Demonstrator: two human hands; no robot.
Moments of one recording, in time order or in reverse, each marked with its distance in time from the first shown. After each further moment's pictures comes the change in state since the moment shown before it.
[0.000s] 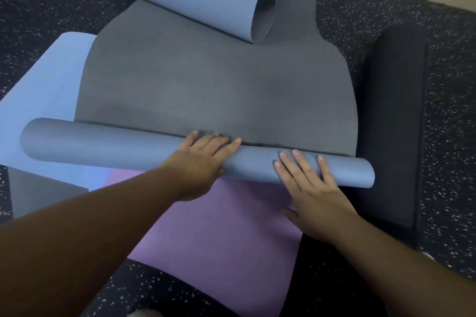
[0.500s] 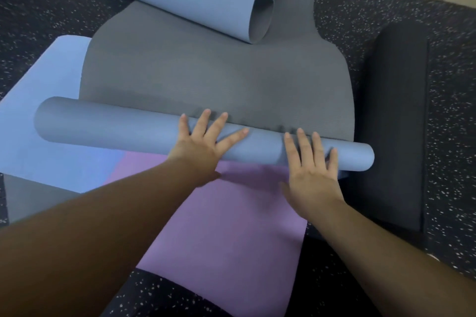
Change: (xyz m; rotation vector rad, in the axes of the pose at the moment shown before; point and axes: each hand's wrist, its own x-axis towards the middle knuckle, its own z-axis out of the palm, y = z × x) left_hand 0.030 0.003 -0.010 0.234 -0.200 -0.146; right_hand 0.036 -0.009 -0.008 0.024 0.057 0.363
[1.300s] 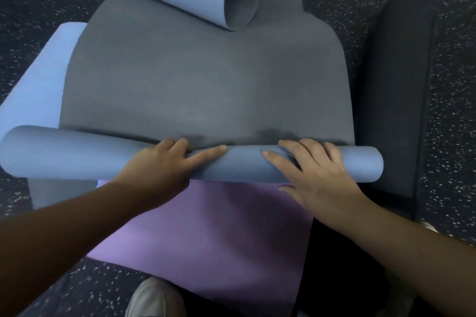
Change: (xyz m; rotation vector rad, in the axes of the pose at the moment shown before) left_hand -0.091 -0.020 0.018 -0.237 0.345 0.164; right_hand -0.051 0.016 -0.027 0.077 0.330 -0.464
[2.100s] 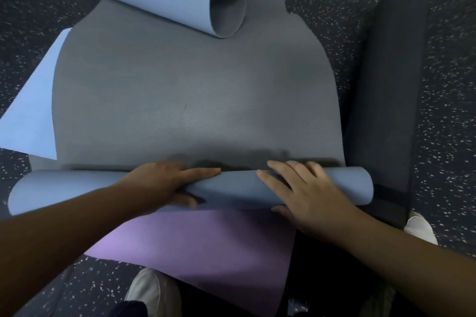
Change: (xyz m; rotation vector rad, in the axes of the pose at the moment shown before) left_hand -0.015 0.007 0.009 -0.401 -0.368 0.080; right_hand -0.039 -0.006 0.006 0.078 -0.111 -0.104
